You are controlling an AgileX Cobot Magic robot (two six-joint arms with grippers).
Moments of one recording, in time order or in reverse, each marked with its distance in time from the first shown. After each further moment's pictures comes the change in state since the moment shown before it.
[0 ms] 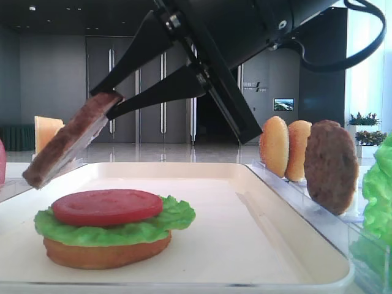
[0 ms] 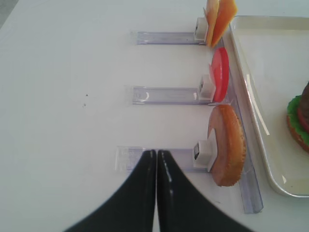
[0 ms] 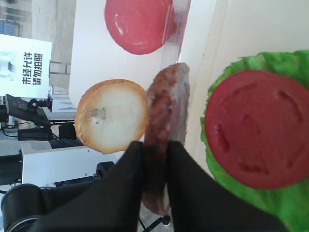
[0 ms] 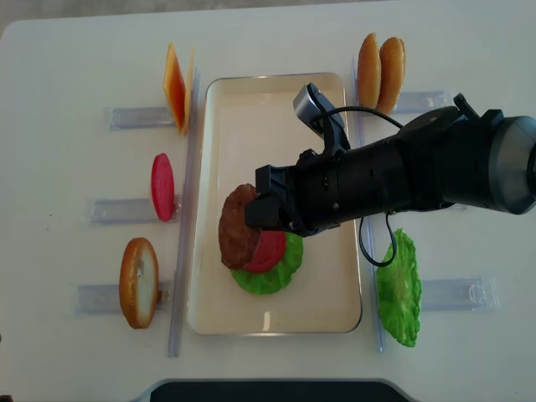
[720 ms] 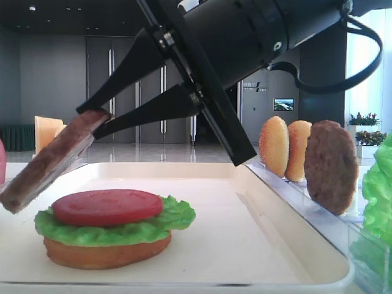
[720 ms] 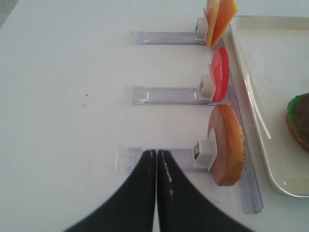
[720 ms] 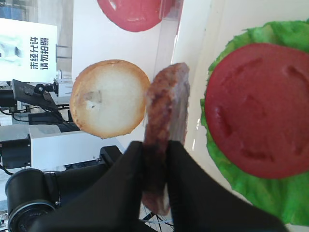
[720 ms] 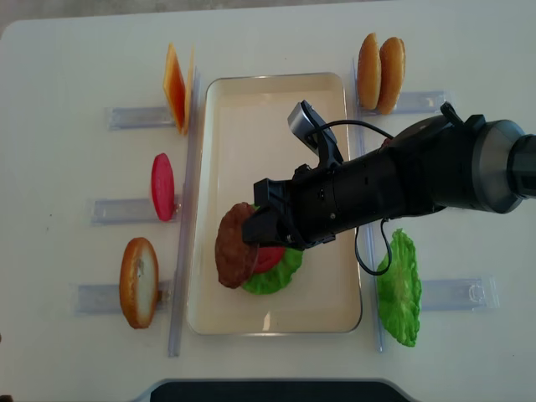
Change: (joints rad) left arm 0.000 0.000 0.000 0.000 0.000 0.000; right arm -0.005 0.057 0.000 0.007 0.074 -0.015
